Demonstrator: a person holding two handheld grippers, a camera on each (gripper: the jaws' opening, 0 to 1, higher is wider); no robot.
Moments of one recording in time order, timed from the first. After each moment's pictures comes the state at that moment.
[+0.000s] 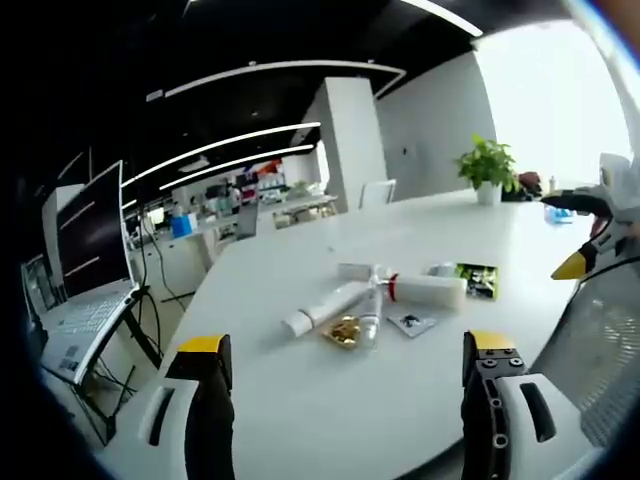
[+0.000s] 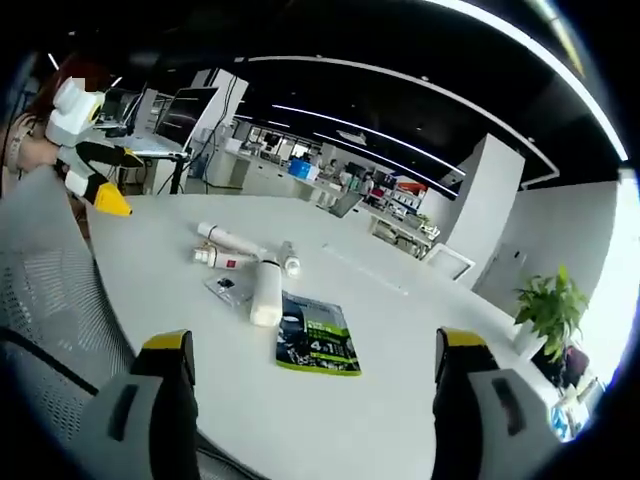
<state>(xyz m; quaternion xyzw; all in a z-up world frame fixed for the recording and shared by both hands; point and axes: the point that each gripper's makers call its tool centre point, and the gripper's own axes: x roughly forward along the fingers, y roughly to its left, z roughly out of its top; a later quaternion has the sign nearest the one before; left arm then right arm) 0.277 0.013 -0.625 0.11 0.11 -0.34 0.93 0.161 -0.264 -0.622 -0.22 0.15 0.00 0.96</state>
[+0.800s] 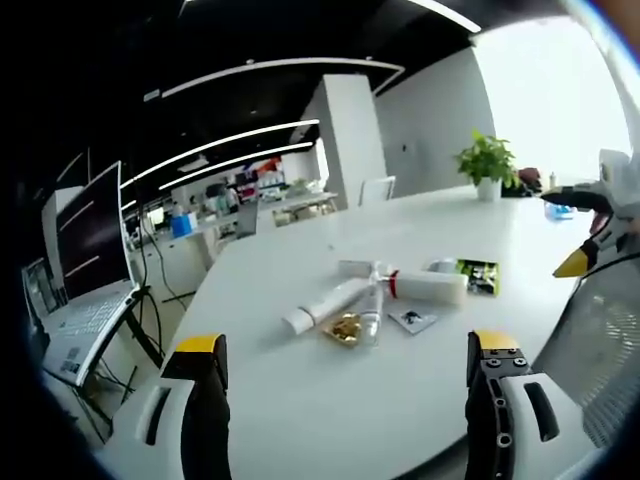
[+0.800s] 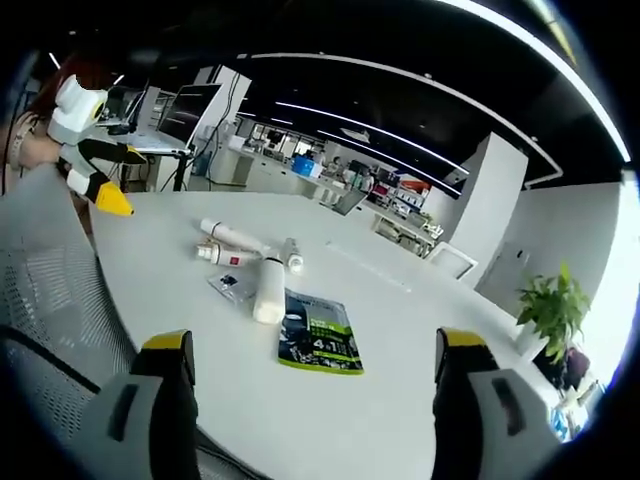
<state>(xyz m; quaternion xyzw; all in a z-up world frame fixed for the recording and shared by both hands) 0.278 0.015 -0.627 0.12 0.11 -0.34 0.93 0.161 -0.262 -0.624 -0.22 0.15 0.00 0.96</state>
